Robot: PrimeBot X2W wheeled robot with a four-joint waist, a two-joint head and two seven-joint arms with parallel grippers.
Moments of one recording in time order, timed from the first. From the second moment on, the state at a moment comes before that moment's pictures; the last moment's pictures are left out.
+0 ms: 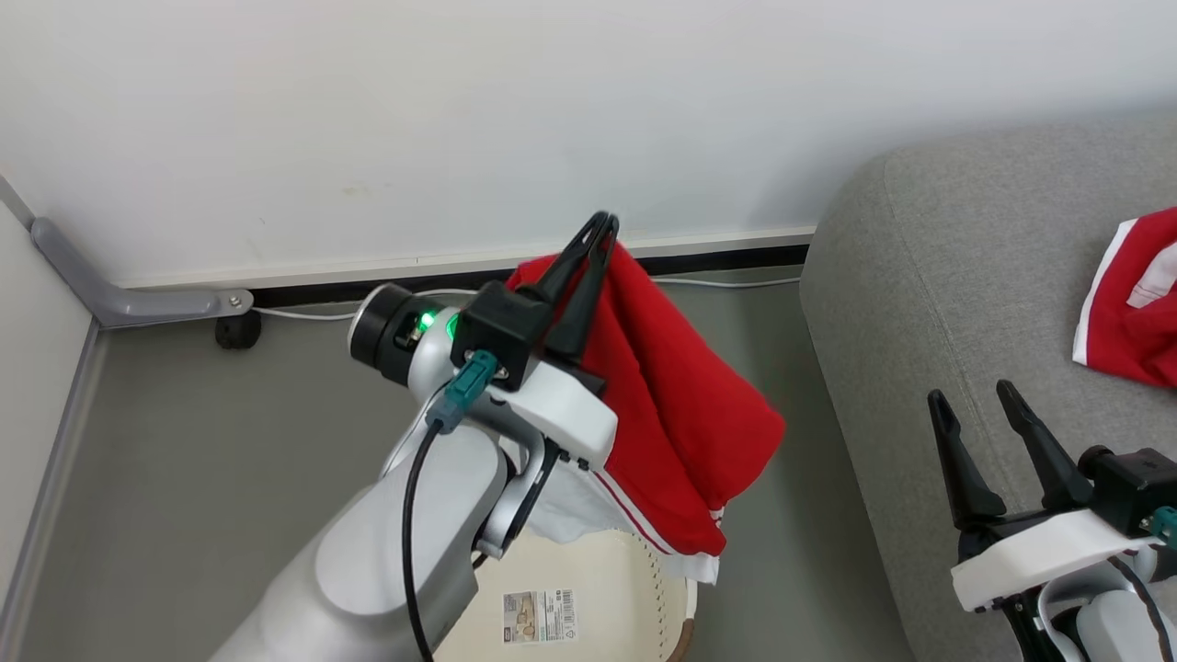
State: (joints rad) left arm -0.62 0.11 -0.74 0.33 -0.43 0.21 -0.21; right arm -0.18 -0.26 0.20 0.30 0.42 0.13 -0.26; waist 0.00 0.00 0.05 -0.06
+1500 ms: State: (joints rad) left arm -0.79 0.09 -0.79 0.32 -0.42 0.17 -0.18; right arm -0.45 -0.34 0.67 0.14 0.49 0.13 -0.26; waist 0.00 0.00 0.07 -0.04
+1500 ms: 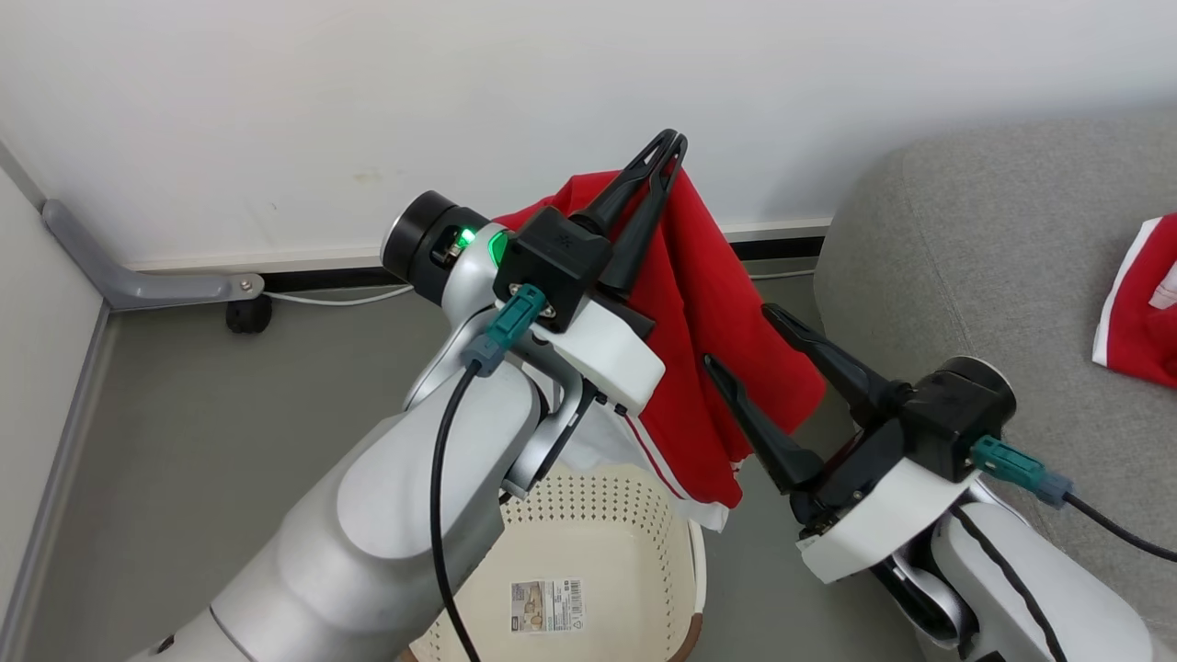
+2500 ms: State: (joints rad) left arm -0.79 0.05 -0.86 0.33 -0.44 0.18 -0.21; right arm -0.62 -0.14 0.72 0.52 0.32 0.13 -0.26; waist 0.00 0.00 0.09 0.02
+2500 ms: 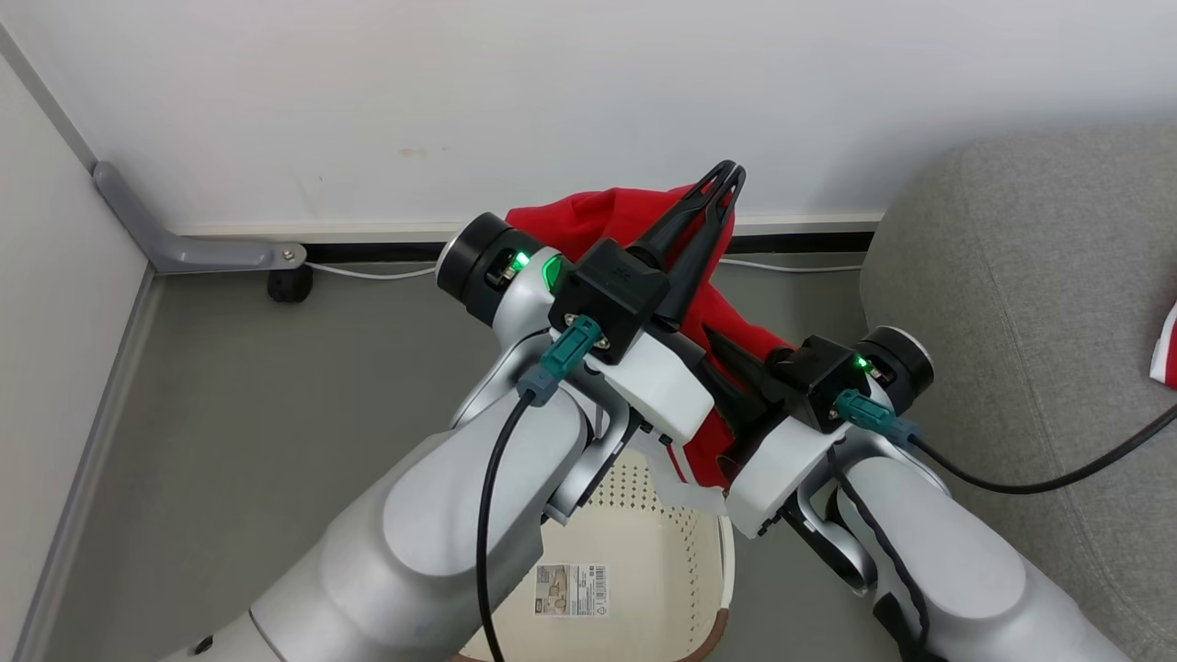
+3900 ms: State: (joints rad) left arm -0.70 0.07 -0.87 0.46 -0.56 0.07 -0.25; right arm -0.56 -0.28 0.35 0.27 0.37 0.13 -0.26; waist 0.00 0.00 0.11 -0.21
